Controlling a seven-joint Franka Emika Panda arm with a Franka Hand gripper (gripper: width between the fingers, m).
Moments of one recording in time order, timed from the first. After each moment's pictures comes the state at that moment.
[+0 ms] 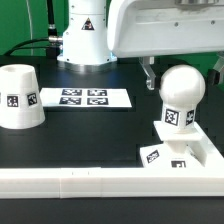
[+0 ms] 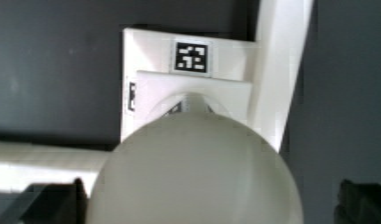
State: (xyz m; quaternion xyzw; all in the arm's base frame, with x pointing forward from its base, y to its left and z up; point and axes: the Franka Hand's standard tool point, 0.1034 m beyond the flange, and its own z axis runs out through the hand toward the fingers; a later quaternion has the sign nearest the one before) arm 0.619 0.096 0.123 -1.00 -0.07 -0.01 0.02
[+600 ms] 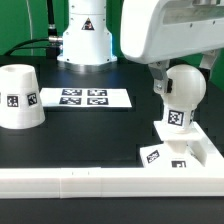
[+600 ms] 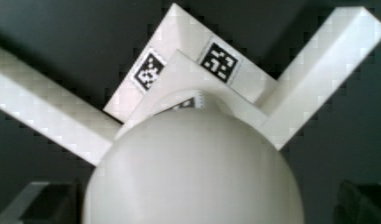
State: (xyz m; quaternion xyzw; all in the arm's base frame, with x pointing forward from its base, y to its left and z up) arm 0.619 0.092 0.121 -0.94 -0.34 -0.01 0.00
